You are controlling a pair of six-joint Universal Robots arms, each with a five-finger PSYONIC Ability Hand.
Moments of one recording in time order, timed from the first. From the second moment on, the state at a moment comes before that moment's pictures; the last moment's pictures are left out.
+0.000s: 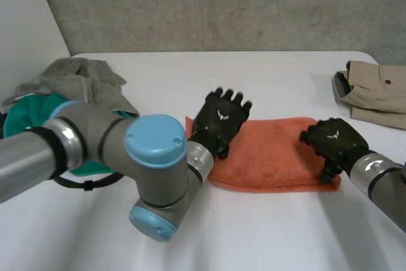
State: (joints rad) left arm 3.91 -2.33 -1.21 3.43 -1.60 3.59; right arm 1.69 -1.23 1.83 -0.17 1.26 2.48; left_hand 0.19 0.20 0.21 0.21 0.05; right_hand 0.46 0.45 0.46 0.46 0.29
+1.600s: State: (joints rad) left arm 3.90 -2.30 -1.24 3.19 -1.87 3.42; right arm 1.89 -0.92 1.32 0.13 1.20 2.98; left_hand 0.19 0.20 0.21 0.21 0.05; right_hand 0.22 0.21 0.21 0.21 0.04
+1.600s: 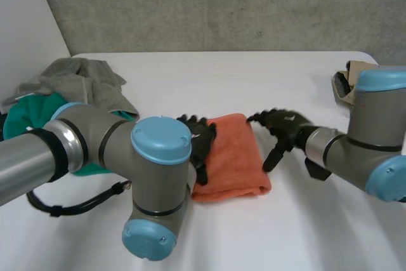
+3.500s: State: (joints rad) left arm 4.08 -1.93 -1.14 3.09 -1.17 3.36; right arm 1.99 -0.95 1.33 -0.56 1.41 2.59; left_hand 0.19 0.20 0.21 0.20 0.04; right_hand 0.96 1.11 1.14 1.18 0.87
